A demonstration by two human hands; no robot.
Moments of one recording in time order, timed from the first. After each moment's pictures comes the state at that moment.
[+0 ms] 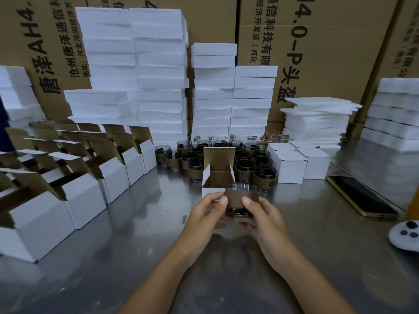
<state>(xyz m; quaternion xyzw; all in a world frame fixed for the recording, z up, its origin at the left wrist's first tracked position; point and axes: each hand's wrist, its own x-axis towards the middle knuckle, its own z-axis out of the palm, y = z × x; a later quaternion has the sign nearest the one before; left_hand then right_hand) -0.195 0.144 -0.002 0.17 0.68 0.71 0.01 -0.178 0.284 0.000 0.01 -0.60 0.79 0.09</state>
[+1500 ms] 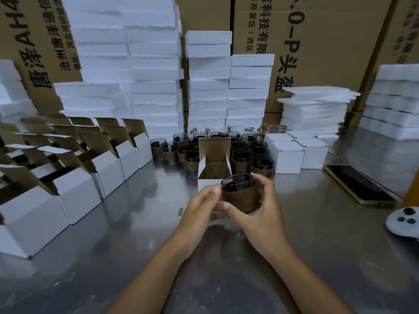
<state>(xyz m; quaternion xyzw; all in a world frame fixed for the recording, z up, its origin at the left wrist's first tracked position) -0.195 0.146 -0.002 0.18 0.67 0.72 0.04 -0.173 0.283 -0.008 0.08 -0.76 0.57 0.29</state>
